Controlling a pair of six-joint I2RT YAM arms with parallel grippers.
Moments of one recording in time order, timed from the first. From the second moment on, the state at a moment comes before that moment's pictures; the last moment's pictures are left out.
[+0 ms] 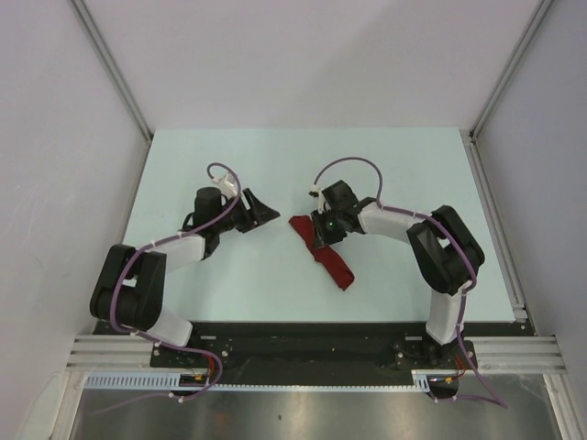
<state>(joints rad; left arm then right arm) -0.23 1.51 0.64 0.41 0.54 -0.75 0.62 1.89 1.18 -0.30 -0.26 0.25</state>
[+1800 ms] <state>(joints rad) -0.05 0.81 0.83 -0.27 0.33 -0.37 0.21 1.07 0.88 -0.25 0.04 0.25</state>
